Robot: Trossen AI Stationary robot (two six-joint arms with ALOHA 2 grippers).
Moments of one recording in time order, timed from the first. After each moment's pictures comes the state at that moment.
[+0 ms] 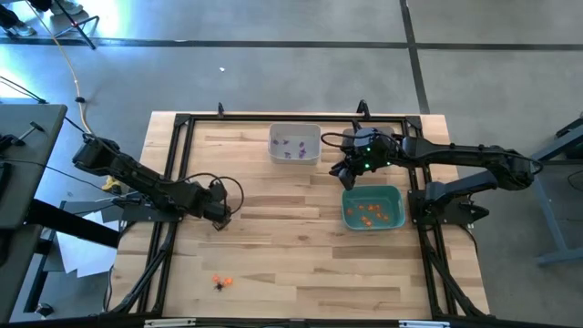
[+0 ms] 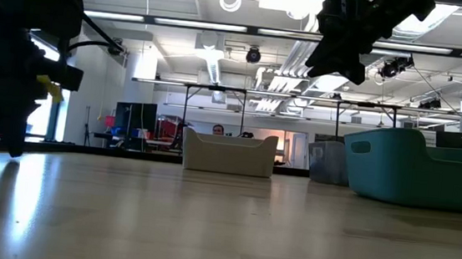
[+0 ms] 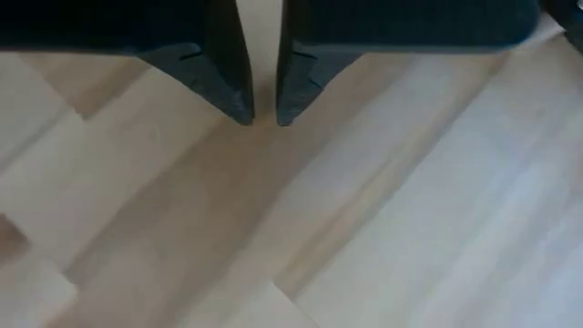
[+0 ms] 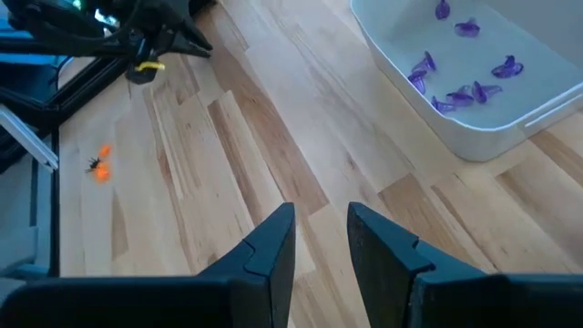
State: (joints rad) left arm -0.31 1.26 0.51 -0.79 -0.30 -1.07; right arm -0.24 1.19 0.90 -0.42 -0.16 0.44
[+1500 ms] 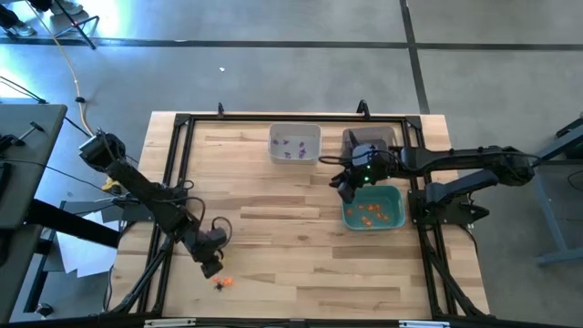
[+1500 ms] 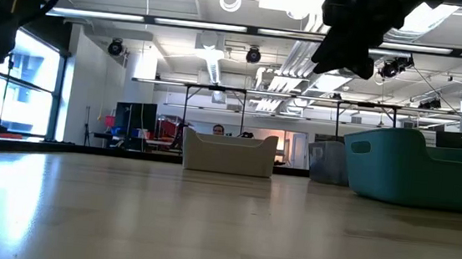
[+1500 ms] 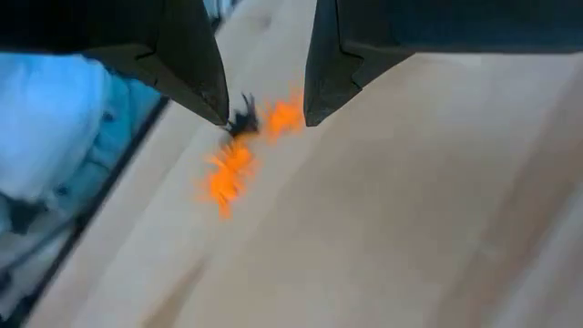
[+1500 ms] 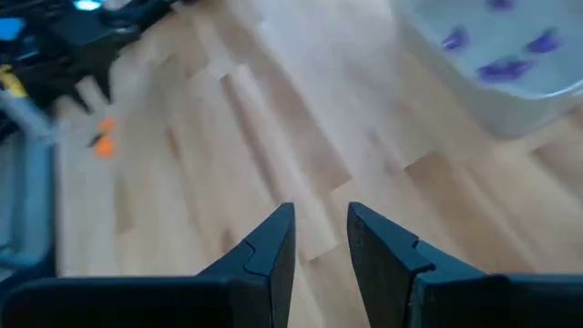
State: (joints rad) left arm -0.73 1.27 0.51 -0.22 0.15 -1.44; right arm -0.08 1.19 0.90 -0.44 -0.04 0.52
